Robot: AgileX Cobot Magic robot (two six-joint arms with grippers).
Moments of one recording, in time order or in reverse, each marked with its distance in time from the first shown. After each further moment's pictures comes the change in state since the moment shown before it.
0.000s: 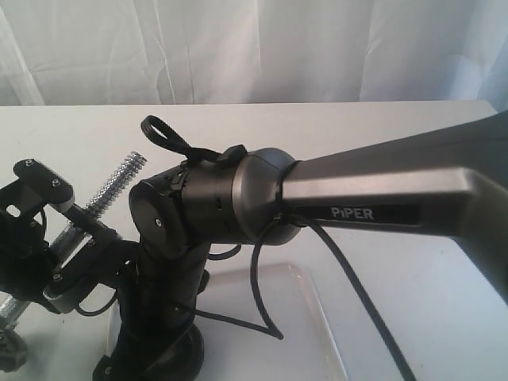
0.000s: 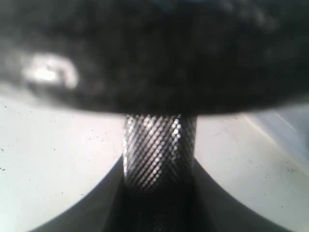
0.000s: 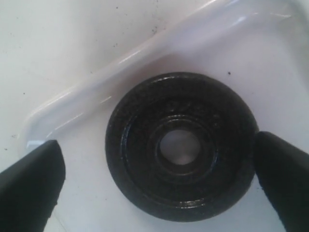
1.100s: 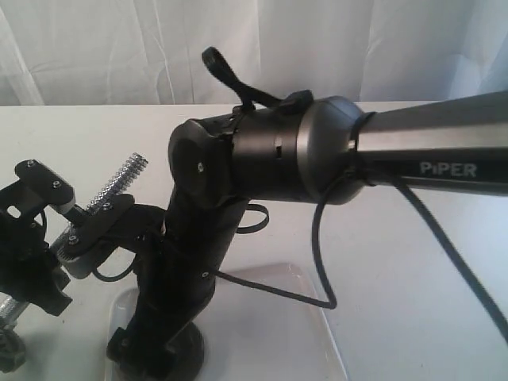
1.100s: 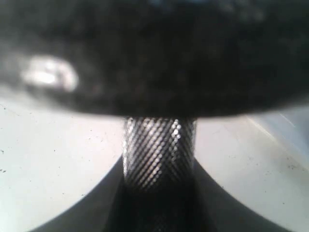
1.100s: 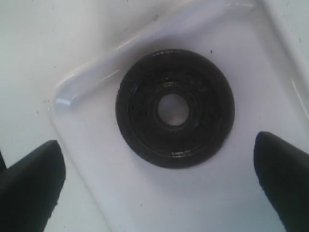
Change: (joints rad) left arm 0.000 0.000 0.000 0.000 0.004 0.021; right arm -0.067 -0.128 0.042 0.082 0.072 -0.120
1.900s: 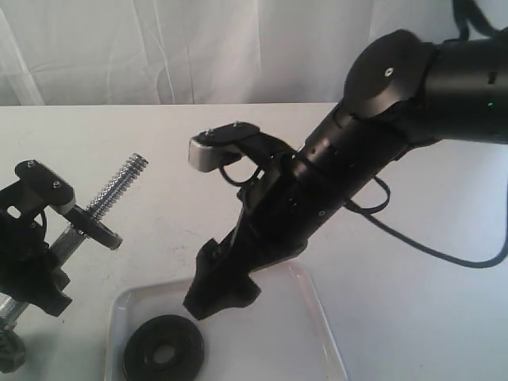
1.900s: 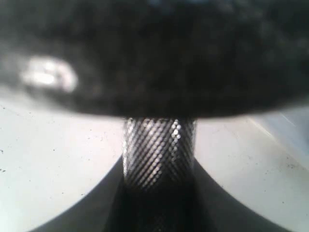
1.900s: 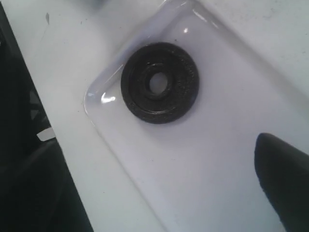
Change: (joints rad) left arm 0.000 0.000 0.000 0.000 0.002 0.002; right arm -0.320 -0.254 0.226 0.379 0.066 -0.245
